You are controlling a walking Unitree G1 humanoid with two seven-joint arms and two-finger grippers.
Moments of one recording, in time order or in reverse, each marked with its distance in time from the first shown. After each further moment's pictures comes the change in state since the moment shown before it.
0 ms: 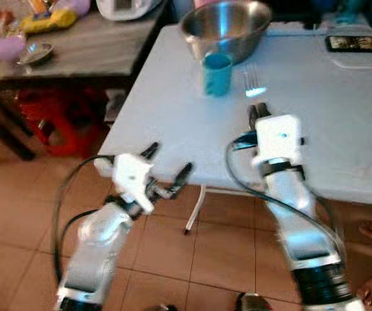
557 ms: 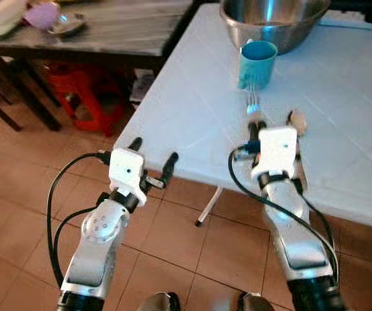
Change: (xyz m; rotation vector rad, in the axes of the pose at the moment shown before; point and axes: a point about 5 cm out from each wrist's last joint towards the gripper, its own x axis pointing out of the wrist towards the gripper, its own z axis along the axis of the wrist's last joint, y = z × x) left arm 0.001 0.019 -0.007 0.085 0.050 0.236; right arm -0.016 0.011 -0.021 0.125 0.154 0.001
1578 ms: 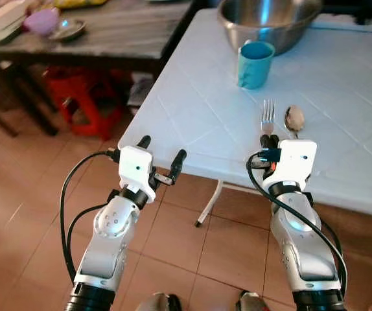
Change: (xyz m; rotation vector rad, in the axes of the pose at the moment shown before) left arm 0.012 -0.009 -0.005 -0.033 -0.013 -0.021; right arm -0.013 -0.012 -0.012 0.150 0.057 -0.039
